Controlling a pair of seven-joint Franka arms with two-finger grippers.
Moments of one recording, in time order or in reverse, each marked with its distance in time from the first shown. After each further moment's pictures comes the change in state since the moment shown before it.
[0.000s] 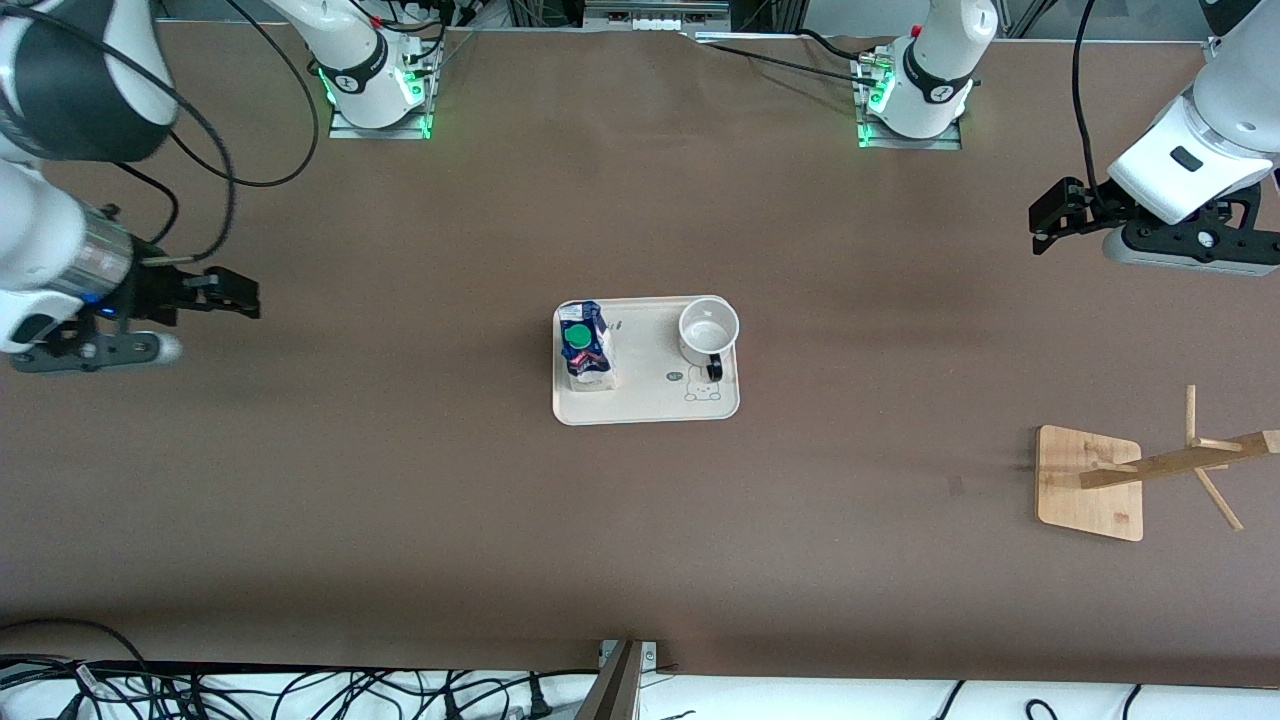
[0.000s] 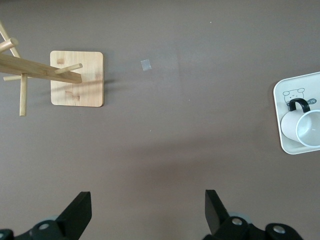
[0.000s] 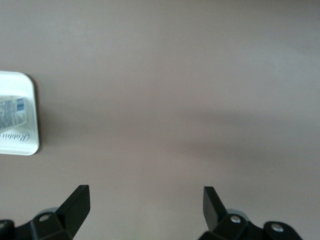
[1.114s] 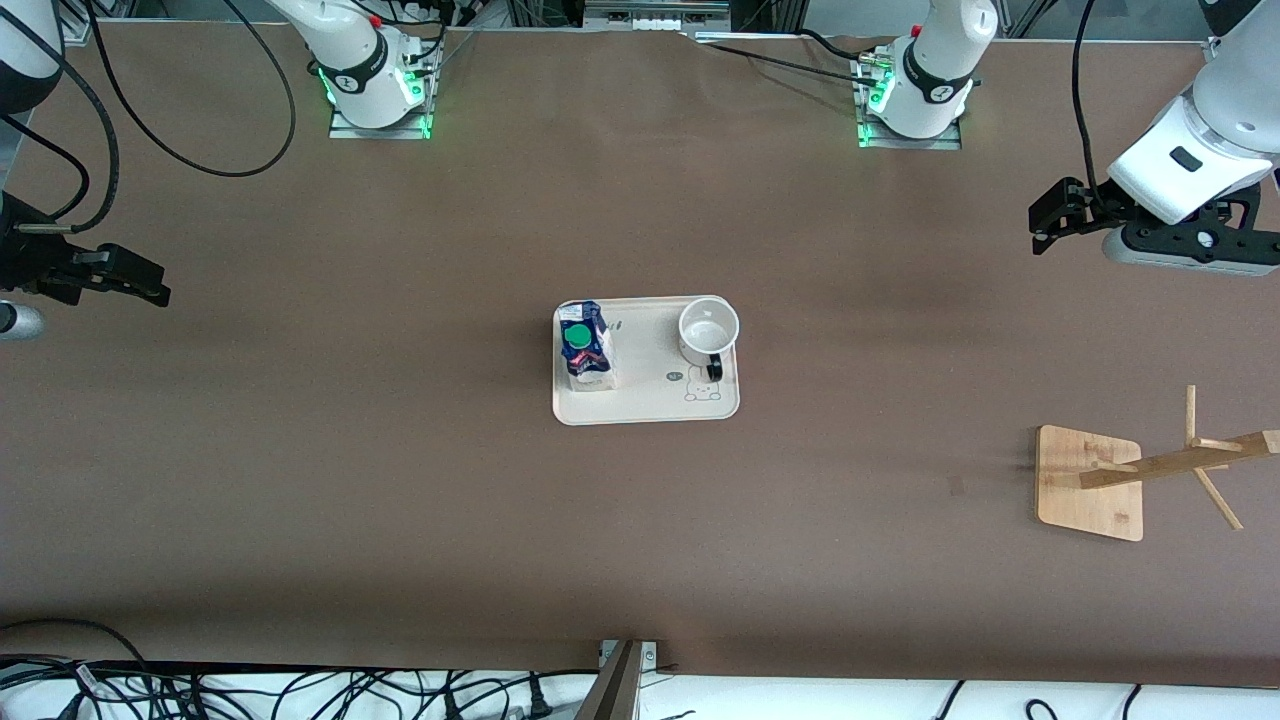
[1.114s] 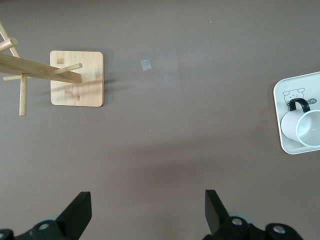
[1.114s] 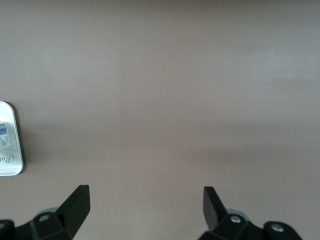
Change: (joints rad) left arm 0.000 0.000 0.000 -0.001 0.000 0.000 0.000; right arm -0.134 -0.096 -0.015 0.006 -0.034 0.000 -0.002
